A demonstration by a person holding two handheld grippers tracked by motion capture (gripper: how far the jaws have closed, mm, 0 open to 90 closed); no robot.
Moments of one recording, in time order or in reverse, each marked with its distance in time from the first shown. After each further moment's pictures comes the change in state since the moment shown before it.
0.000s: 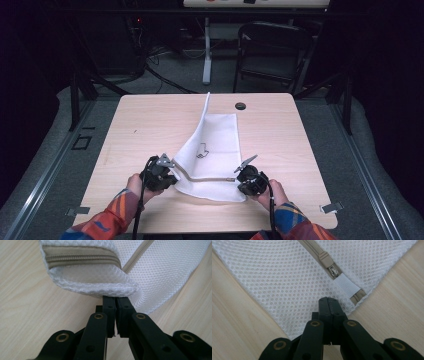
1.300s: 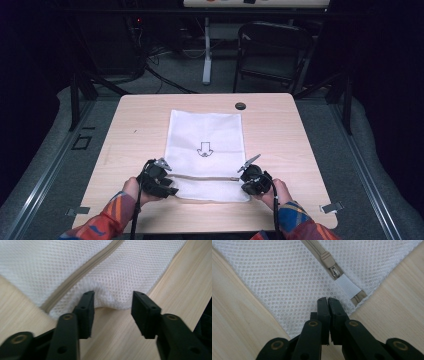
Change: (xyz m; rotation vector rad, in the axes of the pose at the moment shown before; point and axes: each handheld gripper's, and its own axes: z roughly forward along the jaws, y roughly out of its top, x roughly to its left) left arm 0.000 -0.010 -0.010 0.071 -0.083 -0.053; right arm -0.008 -0.005 -0.004 0.016 -0.011 -0.005
